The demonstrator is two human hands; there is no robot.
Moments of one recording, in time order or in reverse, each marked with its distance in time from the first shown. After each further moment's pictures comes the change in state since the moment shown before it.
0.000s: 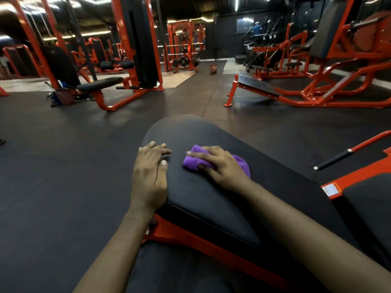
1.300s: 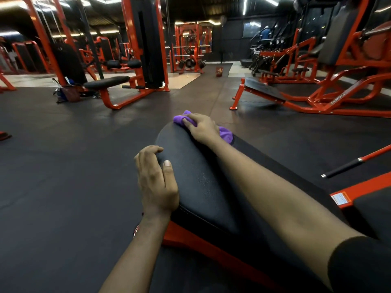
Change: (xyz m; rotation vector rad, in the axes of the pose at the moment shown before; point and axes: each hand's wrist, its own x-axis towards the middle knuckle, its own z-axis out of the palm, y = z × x) left_hand -0.007 0.007 0.001 -0.014 0.272 -0.109; right_hand 0.164 -0.004 0.033 -0.037 0.013 0.423
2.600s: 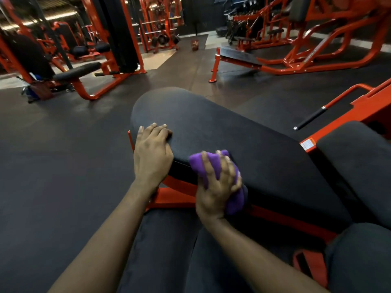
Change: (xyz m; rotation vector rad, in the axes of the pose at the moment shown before) left_hand -0.030 0.027 -0.016 0.432 -0.438 0.273; right_hand -0.329 0.001 0.044 -0.146 0.789 0.195
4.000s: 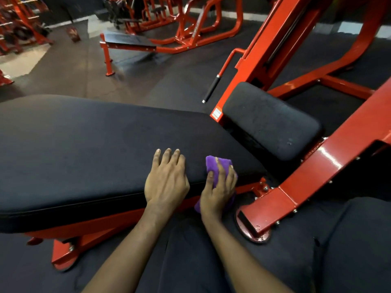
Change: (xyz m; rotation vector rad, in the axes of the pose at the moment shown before) left_hand -0.053 0.186 0.129 0.168 -0.488 0.587; right_hand -0.025 0.196 -0.047 -0.139 0.378 0.539
